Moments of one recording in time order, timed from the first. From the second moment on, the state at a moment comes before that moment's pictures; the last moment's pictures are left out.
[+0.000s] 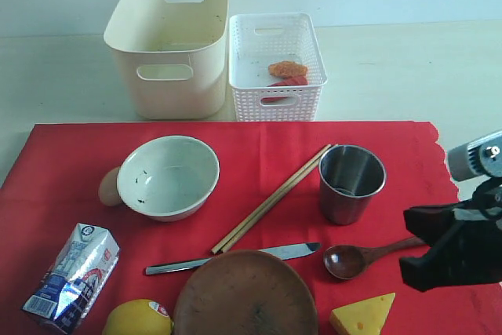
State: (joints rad) left arm 0.00 0.01 0.00 -0.06 0.27 0.10; right arm 0.55 0.99 -0.16 -0.03 0.02 0.20
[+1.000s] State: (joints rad) left arm 0.00 0.01 0.00 -0.06 0.27 0.10; right arm 0.95 1.31 -0.19 -0.04 -0.06 0.12
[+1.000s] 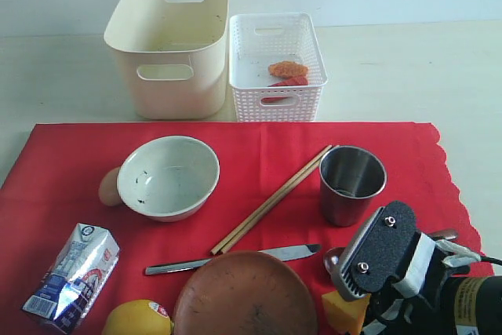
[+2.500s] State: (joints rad) left arm 0.00 0.01 0.00 -0.06 0.27 0.10; right arm 0.85 1.36 -0.20 -0.04 -0.04 0.06
